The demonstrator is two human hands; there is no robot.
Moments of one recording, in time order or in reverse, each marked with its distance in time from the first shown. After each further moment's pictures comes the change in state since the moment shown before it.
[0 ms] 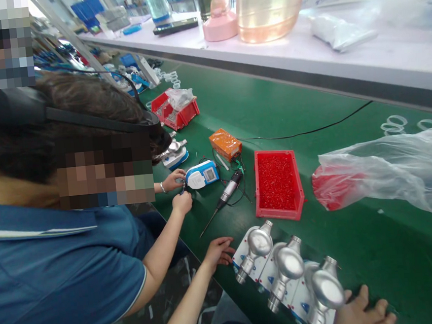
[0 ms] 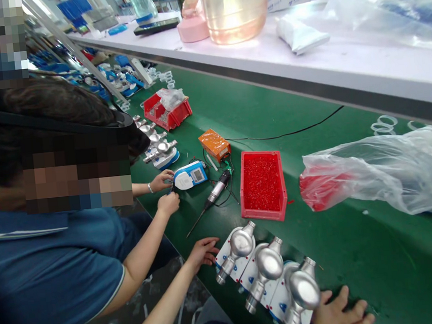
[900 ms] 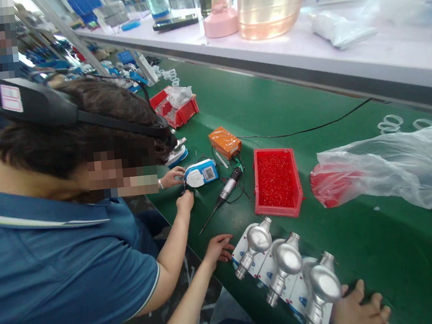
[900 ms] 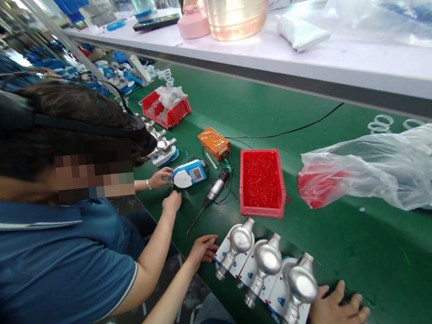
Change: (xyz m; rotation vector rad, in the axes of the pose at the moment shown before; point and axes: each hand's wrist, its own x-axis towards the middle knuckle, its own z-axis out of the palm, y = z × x) left_hand -0.007 0.002 0.002 0.052 0.044 0.030; right_hand -0.003 0.006 0.006 0.009 0.113 -0.064
